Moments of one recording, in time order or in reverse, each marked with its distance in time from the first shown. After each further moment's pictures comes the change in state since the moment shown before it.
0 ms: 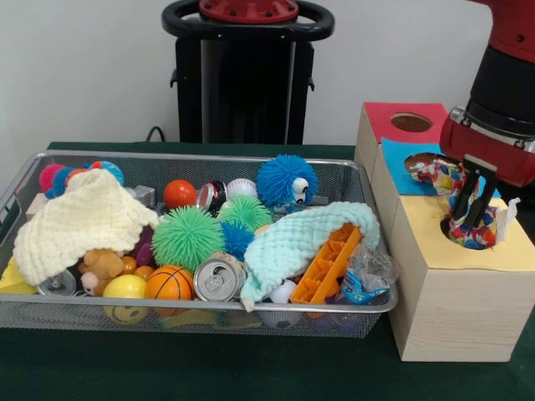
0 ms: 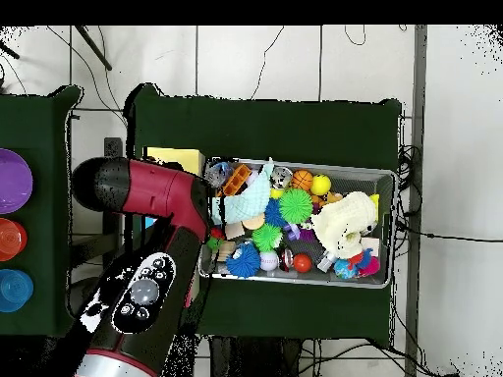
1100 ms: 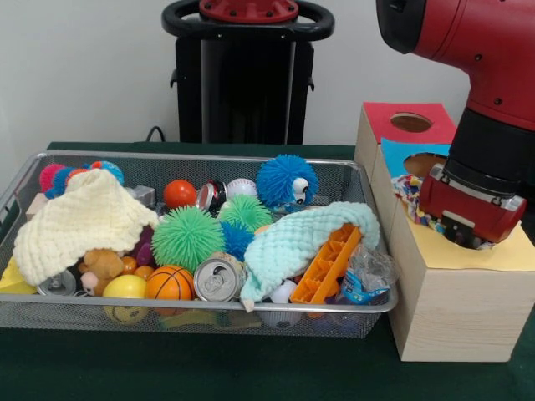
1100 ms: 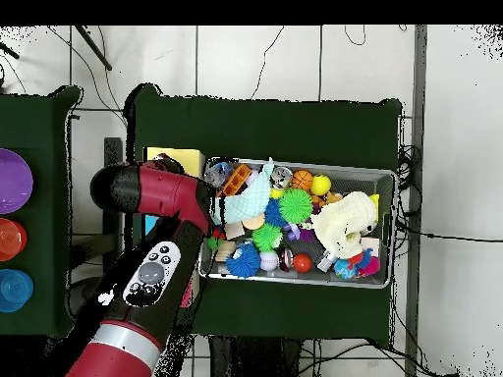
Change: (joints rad) arm 0.000 0.114 0.001 -0.022 0.001 -0.206 0.000
